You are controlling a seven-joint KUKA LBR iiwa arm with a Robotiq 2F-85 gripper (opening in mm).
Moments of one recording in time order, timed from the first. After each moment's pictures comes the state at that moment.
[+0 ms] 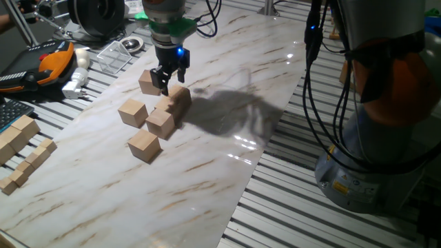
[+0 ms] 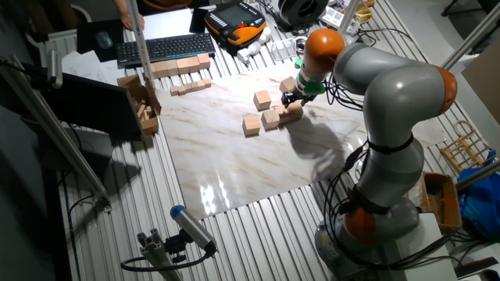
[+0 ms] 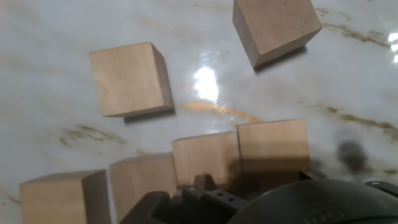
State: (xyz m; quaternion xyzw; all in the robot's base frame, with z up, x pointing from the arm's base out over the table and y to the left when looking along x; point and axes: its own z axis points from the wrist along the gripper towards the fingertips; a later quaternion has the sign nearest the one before) arm 0.557 0.001 0.117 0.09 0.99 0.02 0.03
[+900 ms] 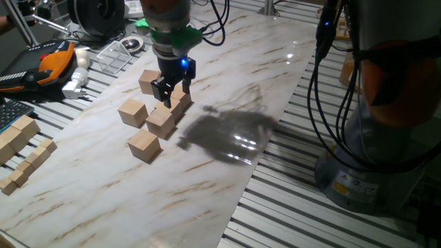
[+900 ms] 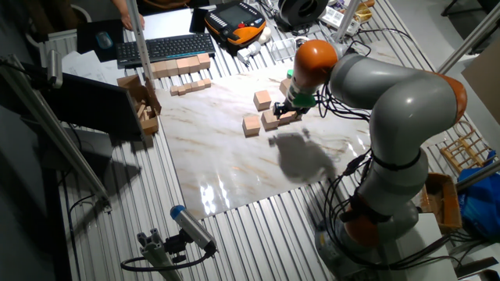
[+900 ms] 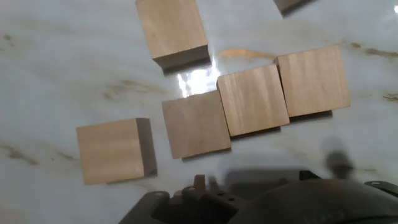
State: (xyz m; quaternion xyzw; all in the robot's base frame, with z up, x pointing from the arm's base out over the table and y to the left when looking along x) arm 0.510 0.049 0.134 0.11 0.99 0.02 0.03
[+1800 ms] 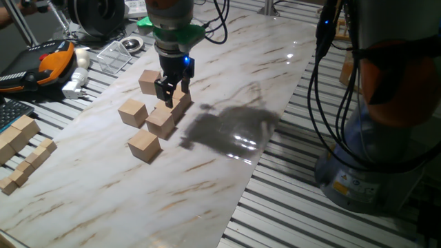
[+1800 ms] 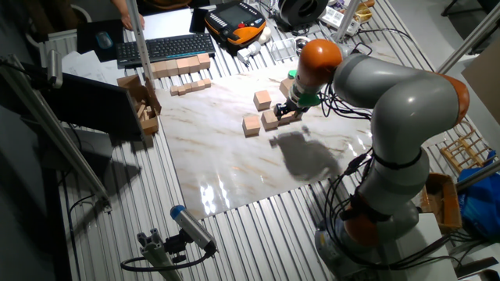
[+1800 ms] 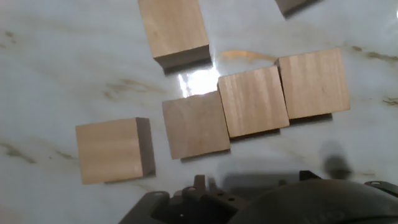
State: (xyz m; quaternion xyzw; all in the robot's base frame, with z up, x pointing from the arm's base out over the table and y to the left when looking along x) arm 0.510 0.048 0.134 0.02 1.00 0.04 0.04
